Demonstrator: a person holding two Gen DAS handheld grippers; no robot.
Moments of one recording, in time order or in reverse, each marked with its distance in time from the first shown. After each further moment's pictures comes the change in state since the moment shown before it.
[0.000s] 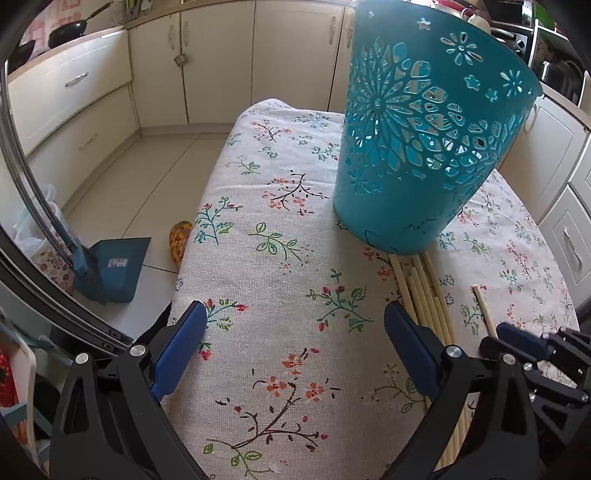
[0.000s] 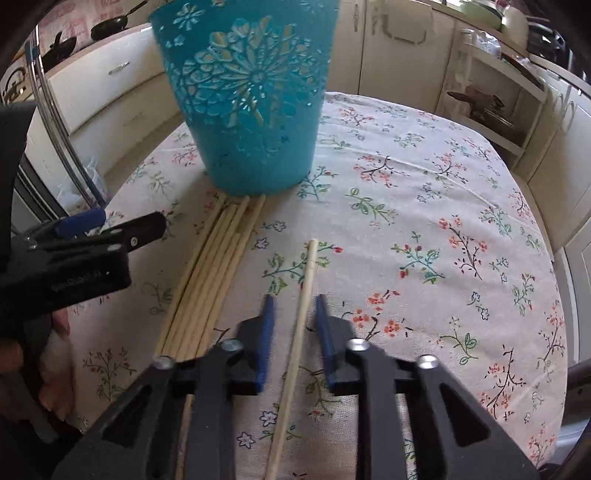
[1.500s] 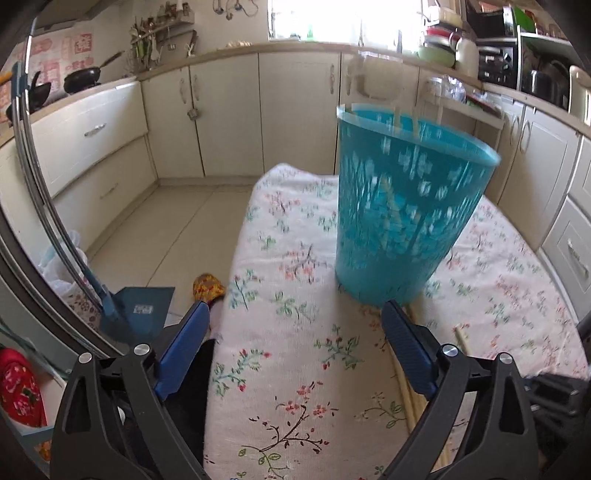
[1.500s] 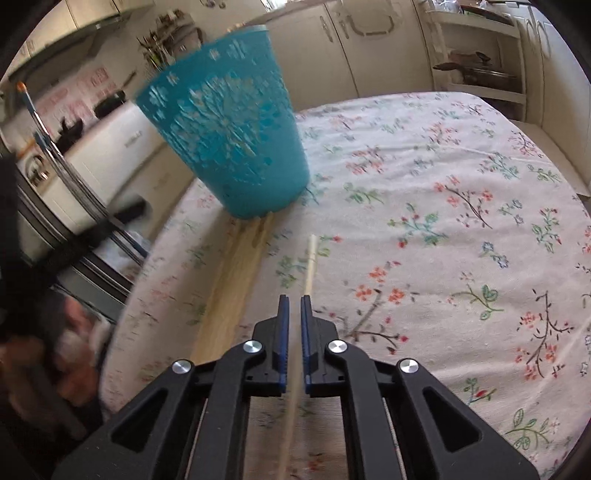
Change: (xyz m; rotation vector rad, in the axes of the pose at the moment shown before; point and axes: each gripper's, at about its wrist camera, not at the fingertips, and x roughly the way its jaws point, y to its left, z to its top) left arm -0.049 -0.007 0.016 0.052 -0.178 0.078; right arm -0.018 -0.038 -0.021 0.238 -0.142 0.266
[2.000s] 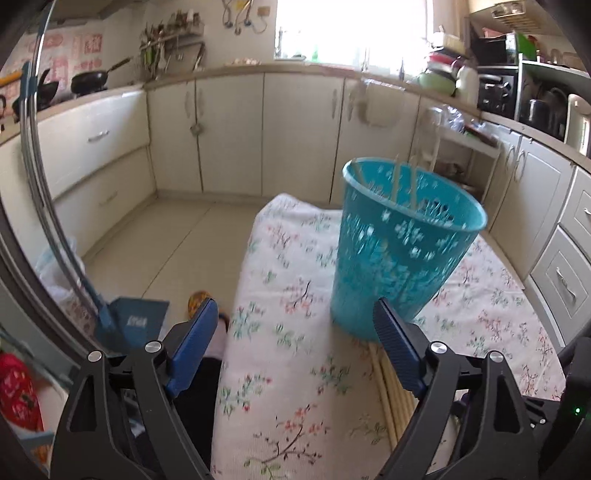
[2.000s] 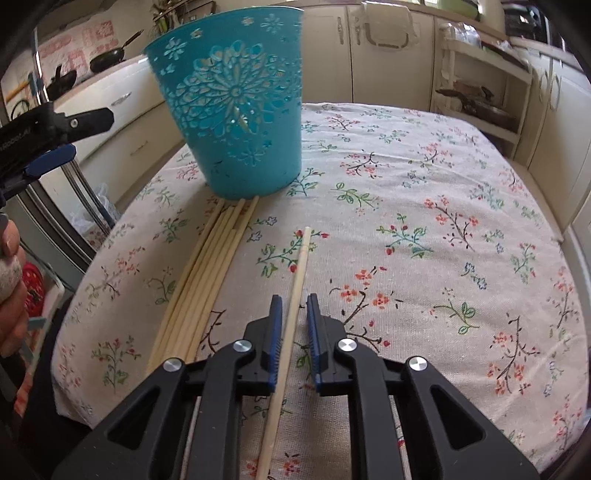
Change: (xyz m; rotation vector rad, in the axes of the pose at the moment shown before) left arm -0.025 0.013 0.017 -0.058 -0.074 -0.027; right arm 0.012 0.021 -0.007 -0.183 0.043 -0.211
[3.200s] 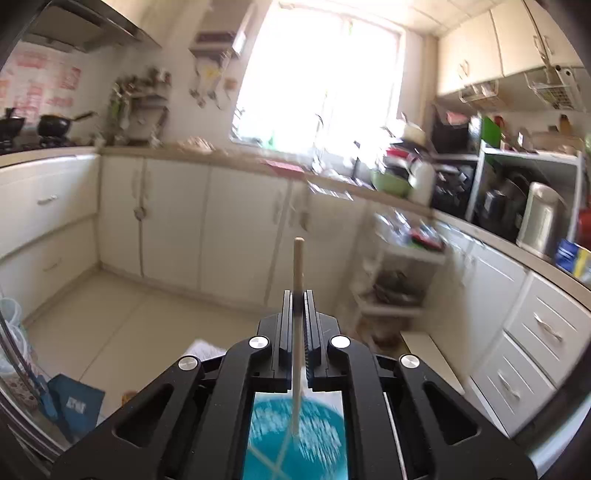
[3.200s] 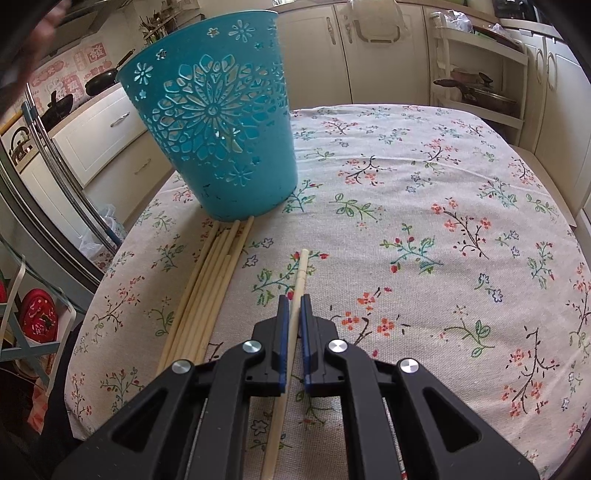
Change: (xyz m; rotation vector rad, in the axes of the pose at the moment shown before) left arm -0.020 -0.068 0.189 -0.065 -0.333 -0.213; right arm 0.008 -0.016 0.012 0.093 -0.016 0.080
